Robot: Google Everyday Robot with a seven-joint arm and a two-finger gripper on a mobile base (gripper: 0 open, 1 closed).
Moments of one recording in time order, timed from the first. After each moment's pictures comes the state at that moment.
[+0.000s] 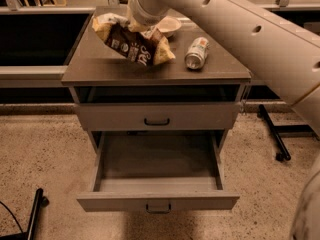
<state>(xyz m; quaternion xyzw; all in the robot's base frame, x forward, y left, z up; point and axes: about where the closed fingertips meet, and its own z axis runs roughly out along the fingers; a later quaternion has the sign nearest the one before) 0.738 0.067 0.971 -0.72 0.52 -0.17 0.42</state>
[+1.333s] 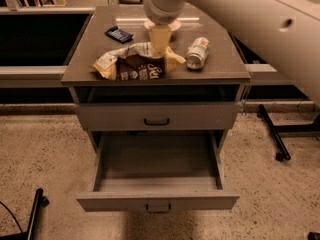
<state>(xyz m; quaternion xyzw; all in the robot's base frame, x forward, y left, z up) 0.698 0.019 0.981 -0.72 0.56 -0.21 0.35</state>
